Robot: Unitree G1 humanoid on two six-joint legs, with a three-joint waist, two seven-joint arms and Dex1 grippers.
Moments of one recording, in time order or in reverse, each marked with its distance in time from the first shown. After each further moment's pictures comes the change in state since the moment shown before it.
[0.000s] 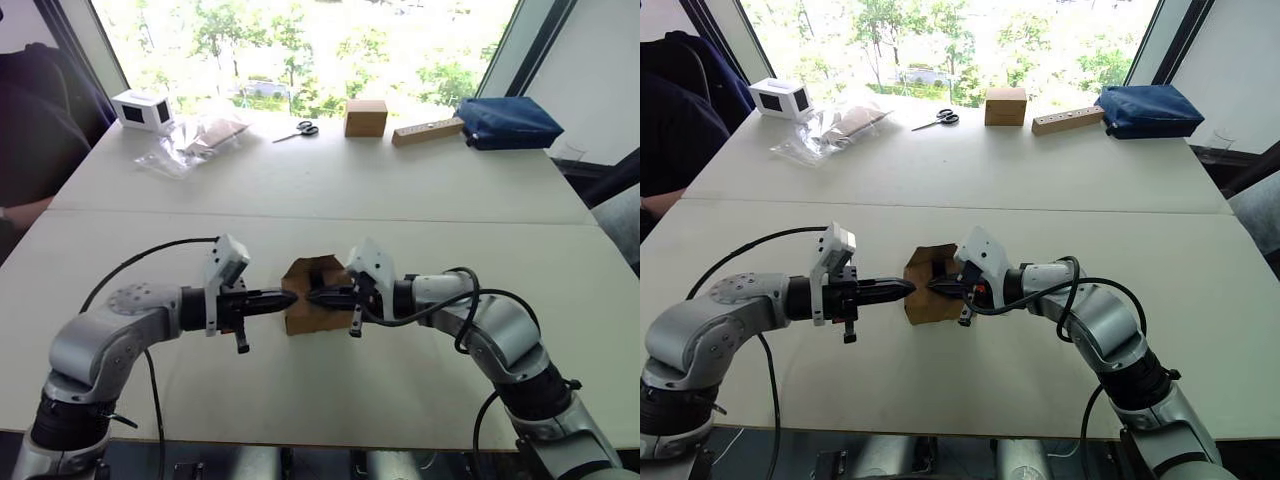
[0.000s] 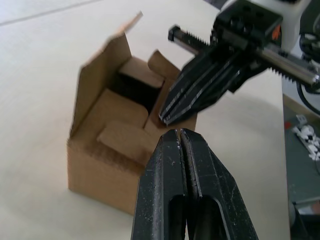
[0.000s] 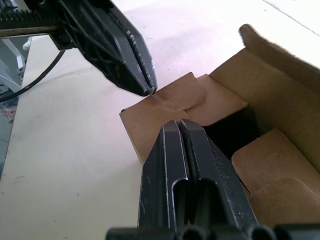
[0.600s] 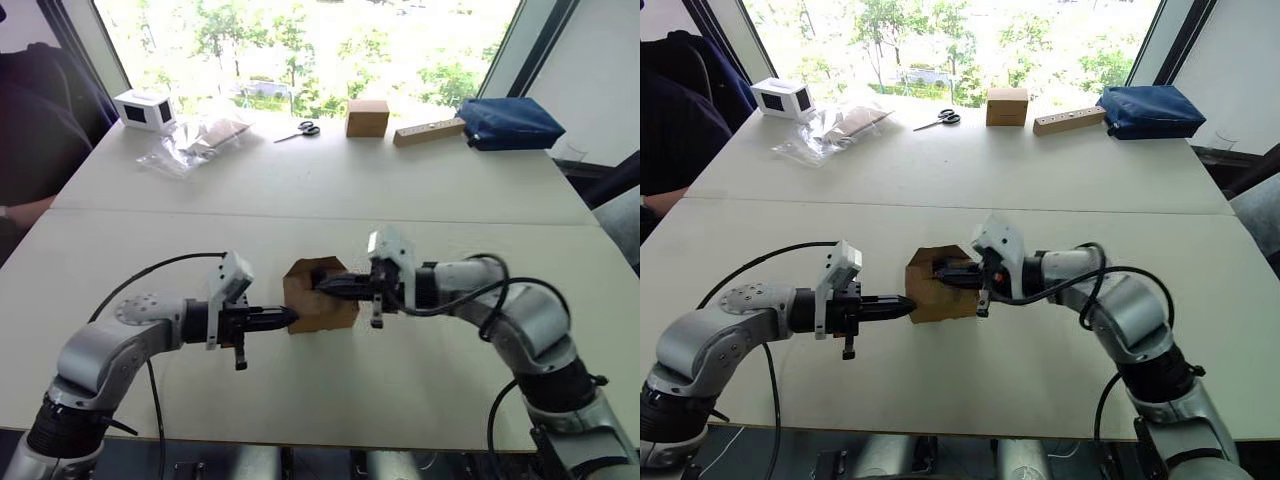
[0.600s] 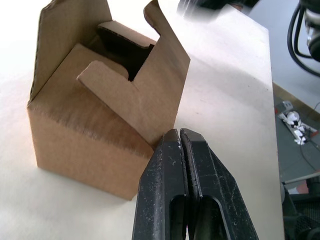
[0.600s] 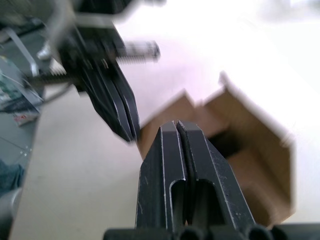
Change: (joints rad) left arm 0.029 0.035 -0.075 0.051 0.023 -0.117 -0.028; right arm -0.101 -0.075 -0.152 -0.023 0.157 0.005 0.130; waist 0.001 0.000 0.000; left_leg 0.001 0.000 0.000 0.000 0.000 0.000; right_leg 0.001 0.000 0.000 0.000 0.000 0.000
